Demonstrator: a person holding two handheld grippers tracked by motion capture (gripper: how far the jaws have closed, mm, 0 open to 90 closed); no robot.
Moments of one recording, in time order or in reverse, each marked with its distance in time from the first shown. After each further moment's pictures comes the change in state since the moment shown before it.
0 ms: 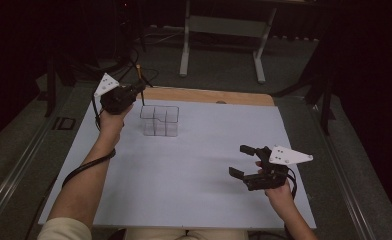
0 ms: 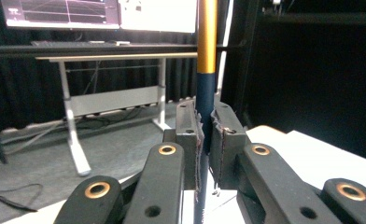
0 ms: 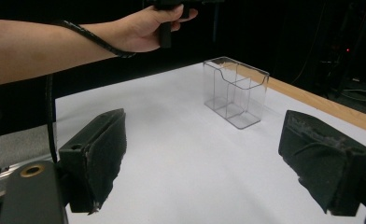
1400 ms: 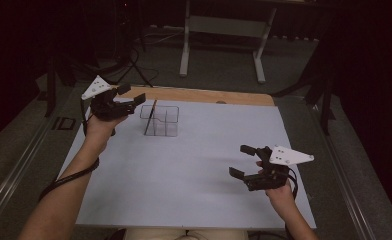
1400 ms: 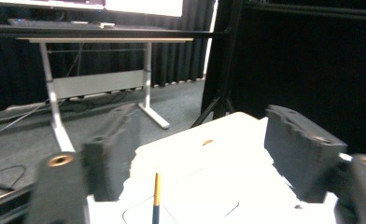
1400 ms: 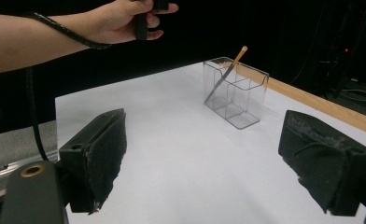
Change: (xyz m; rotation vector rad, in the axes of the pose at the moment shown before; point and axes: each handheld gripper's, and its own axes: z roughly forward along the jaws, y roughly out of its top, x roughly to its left) left arm -0.019 0.022 -0.041 0.077 -0.069 -0.031; right arm 0.002 0.003 -0.002 0.004 -0.007 -0.007
